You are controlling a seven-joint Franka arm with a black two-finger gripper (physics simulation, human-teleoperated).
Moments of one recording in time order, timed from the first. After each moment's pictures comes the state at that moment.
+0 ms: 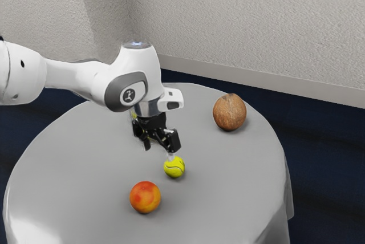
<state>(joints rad) 0.02 0.13 -0.27 -2.06 -0.03 2.16 -0.09</state>
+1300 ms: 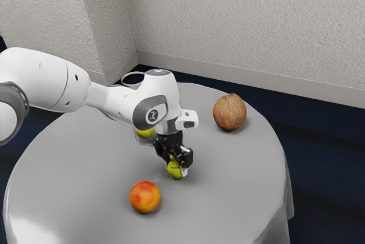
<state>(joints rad) 0.03 0.48 -0.26 -1.87 0.01 2.27 -0.04</state>
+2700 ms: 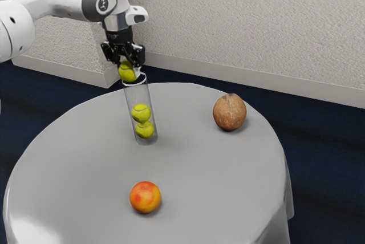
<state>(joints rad) 0.25 0.41 -0.26 -1.28 0.14 1.72 -0.08</state>
